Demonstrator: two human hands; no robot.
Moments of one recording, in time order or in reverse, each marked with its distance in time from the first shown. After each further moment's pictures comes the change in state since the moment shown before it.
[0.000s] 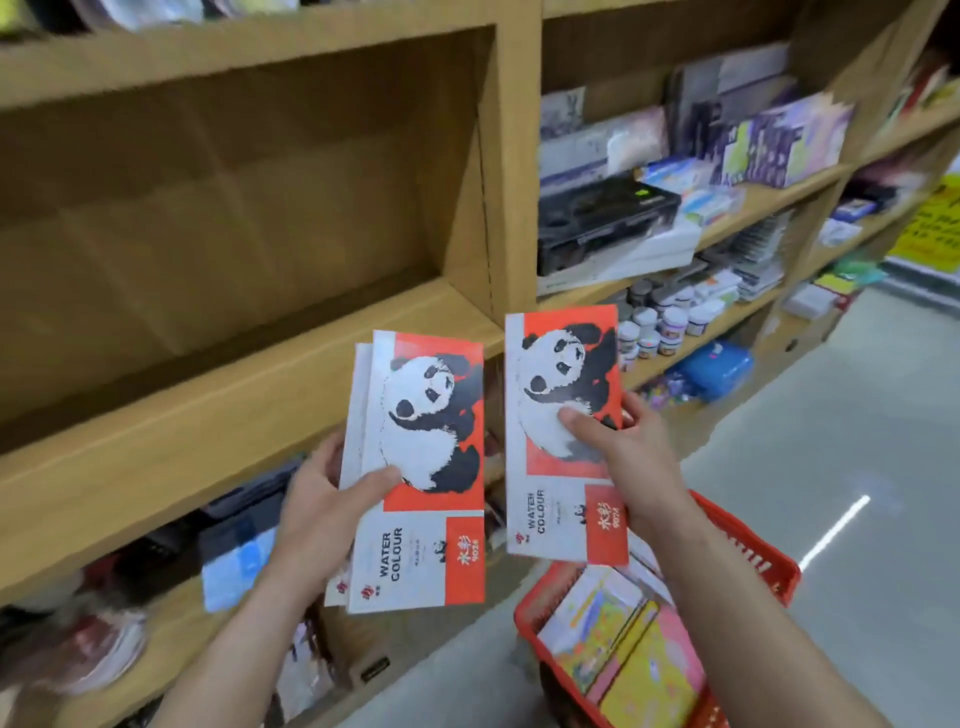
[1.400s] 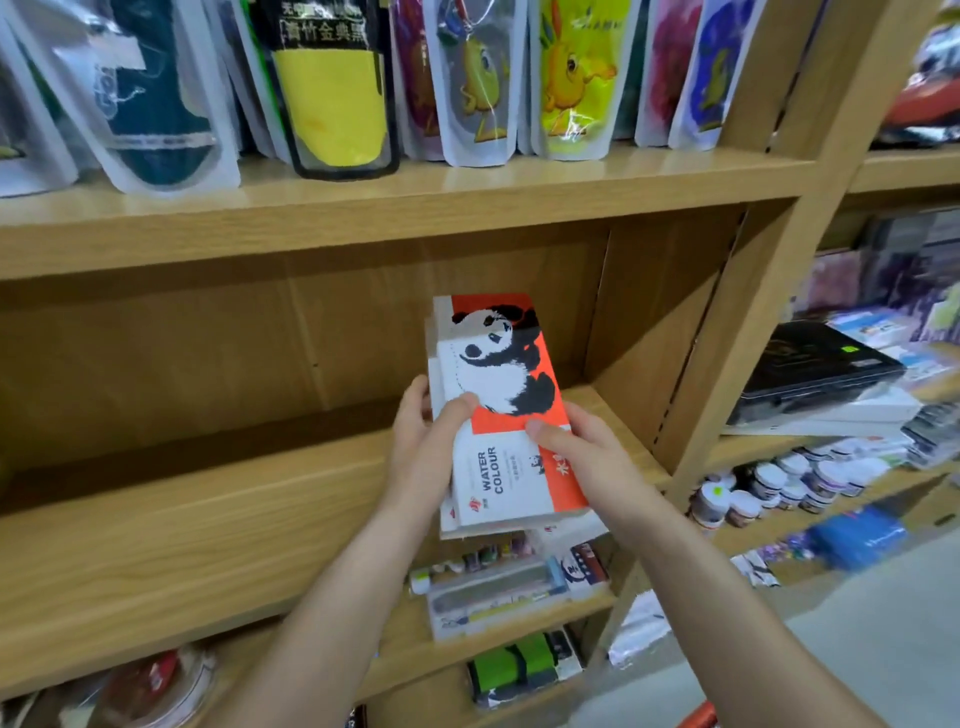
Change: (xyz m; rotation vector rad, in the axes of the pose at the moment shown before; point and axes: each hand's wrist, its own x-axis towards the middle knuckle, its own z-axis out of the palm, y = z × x) left_hand 0.142 0.080 -0.066 -0.330 0.185 0.152; right_hand 0.082 -0.068 0.219 -0.206 -0.589 -0.090
